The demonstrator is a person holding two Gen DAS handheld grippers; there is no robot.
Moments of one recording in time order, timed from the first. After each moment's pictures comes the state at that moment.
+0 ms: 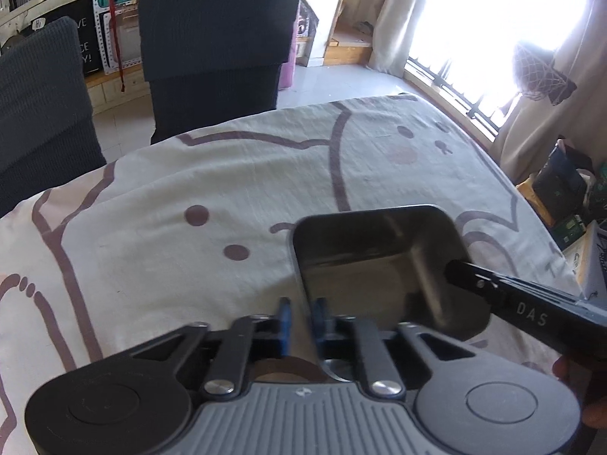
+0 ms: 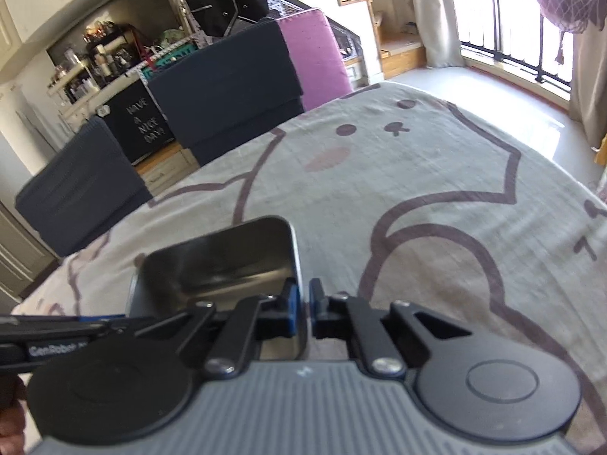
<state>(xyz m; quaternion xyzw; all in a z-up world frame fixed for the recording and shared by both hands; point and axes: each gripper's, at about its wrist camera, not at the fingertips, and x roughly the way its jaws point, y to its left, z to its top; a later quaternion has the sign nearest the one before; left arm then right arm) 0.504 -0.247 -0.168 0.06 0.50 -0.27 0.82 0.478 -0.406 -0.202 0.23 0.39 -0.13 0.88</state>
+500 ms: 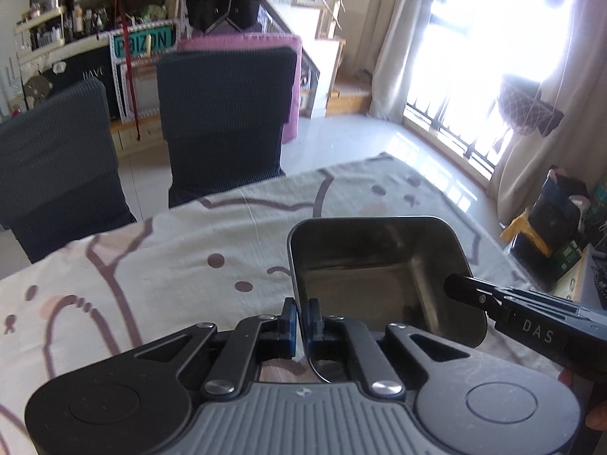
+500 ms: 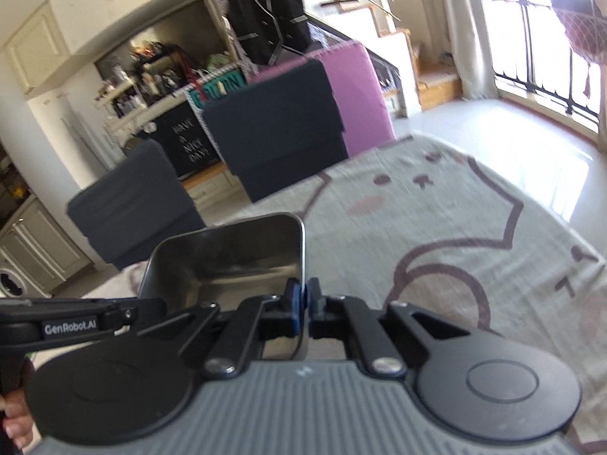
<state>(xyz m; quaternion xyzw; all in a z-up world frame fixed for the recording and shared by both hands) 0.445 -0.224 -0.082 0.05 0.42 -0.26 0.87 0.434 -0.394 -0.137 0.21 0.34 -0.07 0.91</state>
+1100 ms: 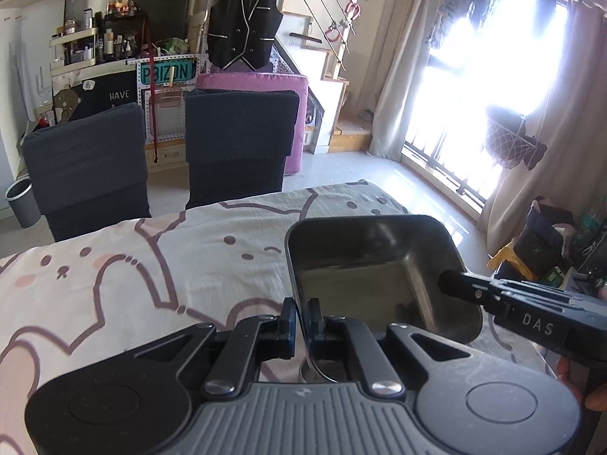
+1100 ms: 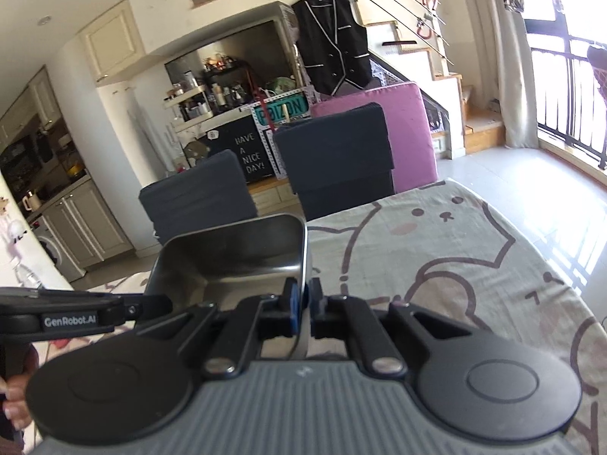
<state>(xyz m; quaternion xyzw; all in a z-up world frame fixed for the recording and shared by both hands) 0.313 -0.168 -0.026 0.01 0.37 -0.25 0.89 0.330 -0.362 -0.070 0.16 0.30 0.00 0.94</state>
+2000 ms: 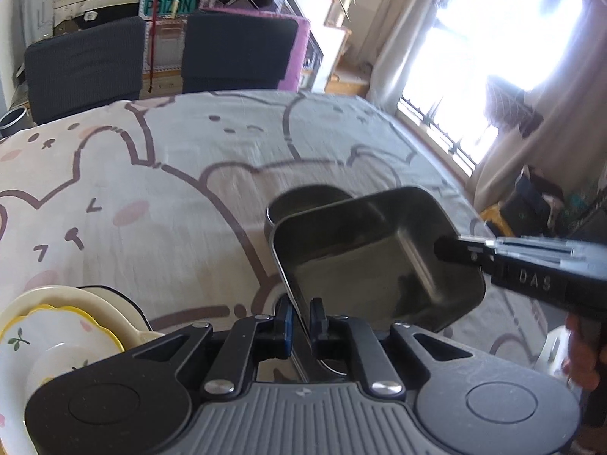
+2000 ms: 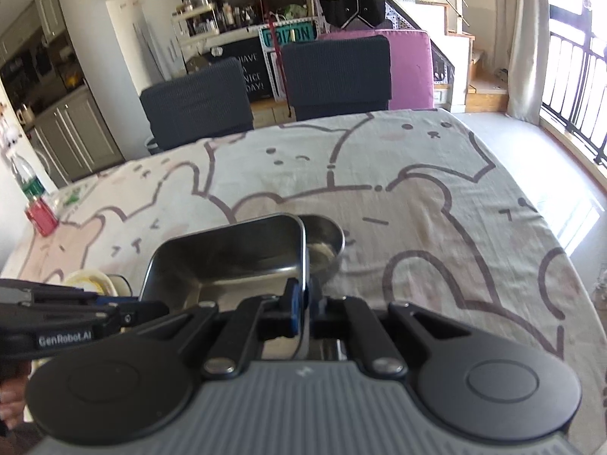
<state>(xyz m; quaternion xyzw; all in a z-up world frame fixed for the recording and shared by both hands) 0.231 -0.161 -0.114 -0.01 0.46 -0.25 0.85 0.285 -0.335 -0.100 0.09 0.42 0.01 0.90</state>
